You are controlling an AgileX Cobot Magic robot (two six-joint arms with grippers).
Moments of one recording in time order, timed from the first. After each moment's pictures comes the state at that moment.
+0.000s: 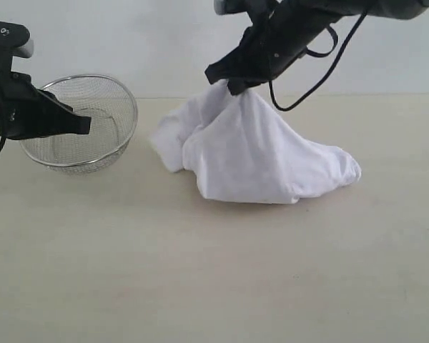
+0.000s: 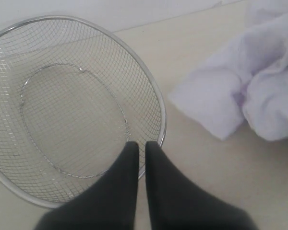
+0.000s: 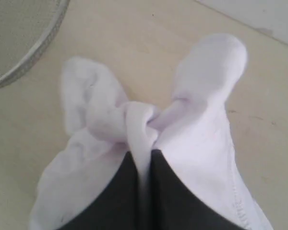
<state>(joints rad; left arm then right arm) -0.22 1.50 -0.81 -1.74 0.02 1.81 0.26 2.06 -1.79 0.30 0.73 -0.36</state>
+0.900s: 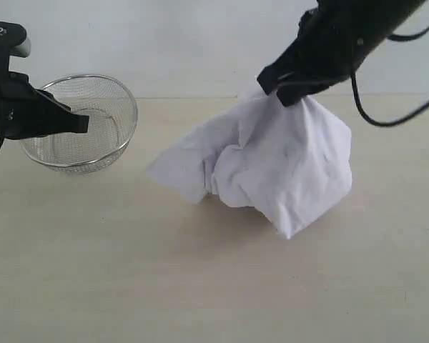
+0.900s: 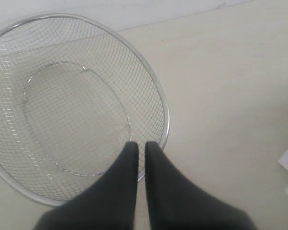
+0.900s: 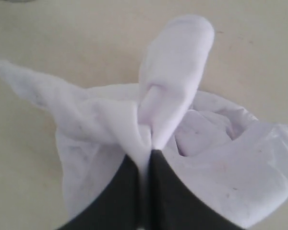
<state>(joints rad) -0.21 1.50 -0.81 -1.74 0.02 1.80 0.26 1.61 -1.38 0.21 0.82 -0.36</state>
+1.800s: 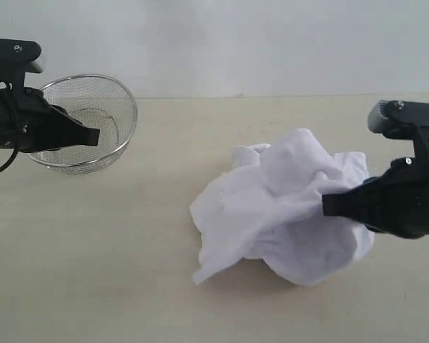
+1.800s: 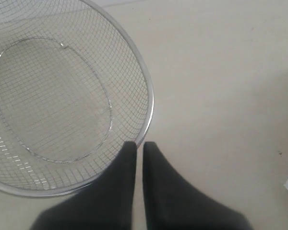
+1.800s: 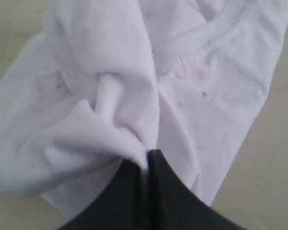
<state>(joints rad) -0.21 1.56 -0.81 -1.74 0.07 1.78 0.23 1.25 -0.51 0.47 0.16 -0.22</state>
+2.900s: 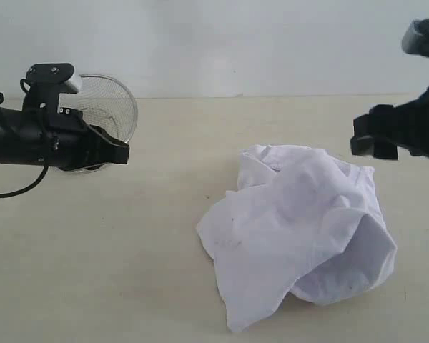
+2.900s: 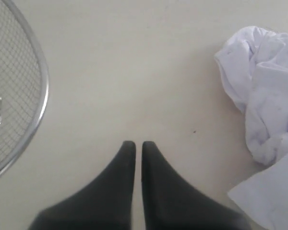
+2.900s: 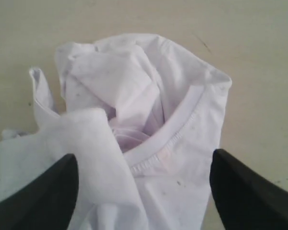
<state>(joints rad) -0.21 1.68 -0.82 -1.74 0.36 1.78 0.07 1.25 -0.80 0.20 0.48 -0.04</state>
